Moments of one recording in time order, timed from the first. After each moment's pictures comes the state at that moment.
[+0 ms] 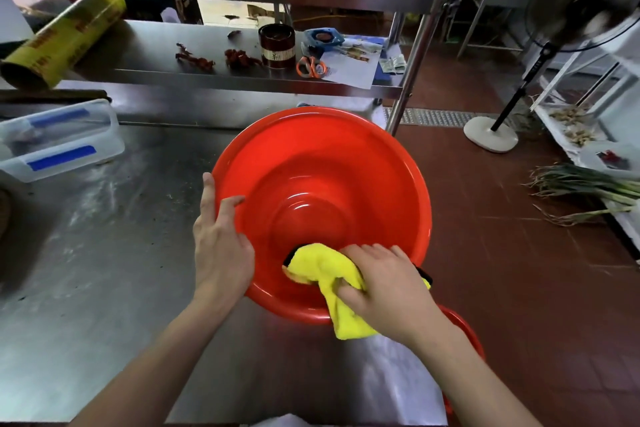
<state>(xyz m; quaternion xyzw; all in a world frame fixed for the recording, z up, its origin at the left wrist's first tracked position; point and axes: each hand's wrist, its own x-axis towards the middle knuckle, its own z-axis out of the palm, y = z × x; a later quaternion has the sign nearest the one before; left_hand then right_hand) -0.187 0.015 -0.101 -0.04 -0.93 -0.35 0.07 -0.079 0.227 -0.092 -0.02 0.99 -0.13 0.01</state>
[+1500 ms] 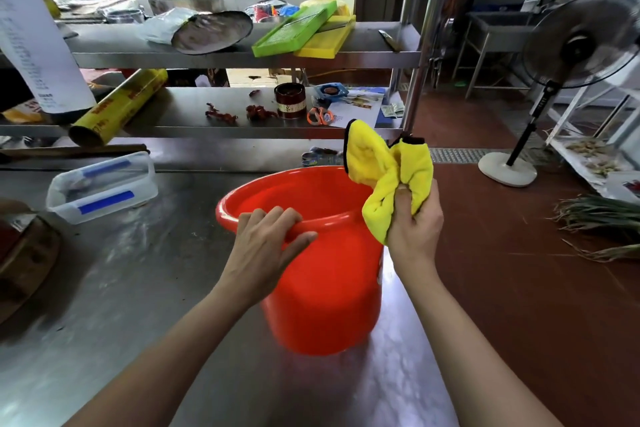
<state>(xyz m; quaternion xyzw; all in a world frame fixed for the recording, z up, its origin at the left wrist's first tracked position) -0.200 0.030 -0.066 -0.33 -0.90 -0.21 0.18 -0.144 0.256 -0.055 0.16 0.70 -0.54 -0.44</state>
